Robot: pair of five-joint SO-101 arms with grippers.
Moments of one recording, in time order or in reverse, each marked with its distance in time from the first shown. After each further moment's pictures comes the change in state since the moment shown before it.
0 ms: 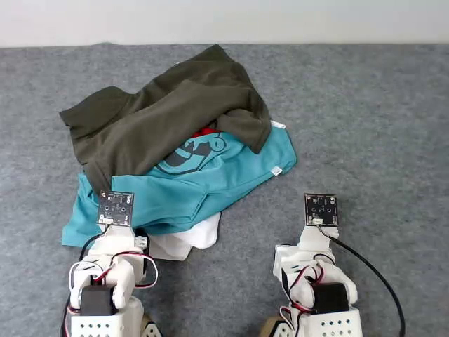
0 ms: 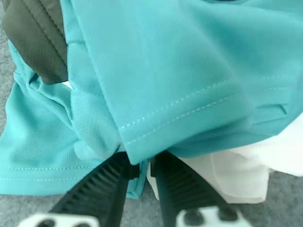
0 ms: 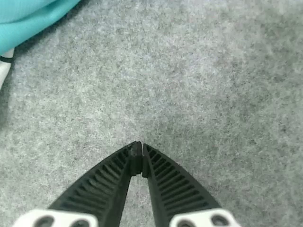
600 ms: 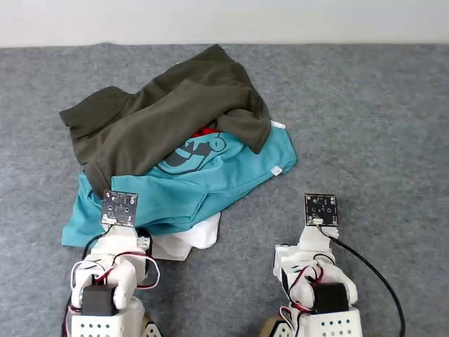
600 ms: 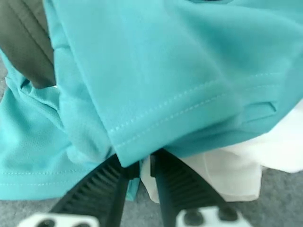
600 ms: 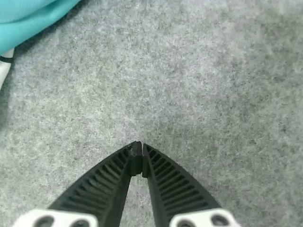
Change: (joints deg) left arm 1.8 0.0 -1.1 0.0 -0.4; right arm 0.0 0.0 0.0 0.0 0.0
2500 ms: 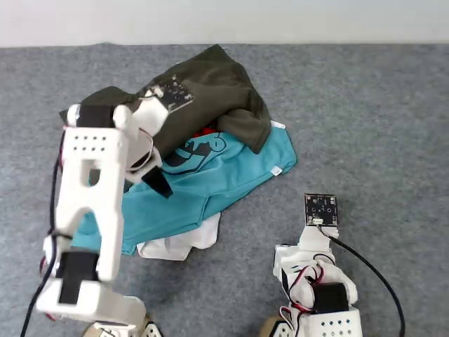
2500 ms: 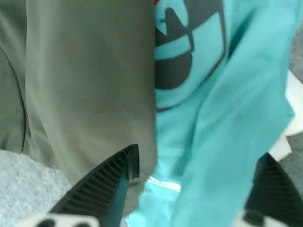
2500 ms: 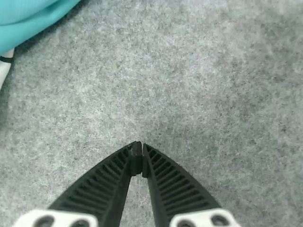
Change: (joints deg) left arm 2.5 108.7 -100.3 20.4 -39.8; right arm 0.0 0.0 0.0 0.0 0.0
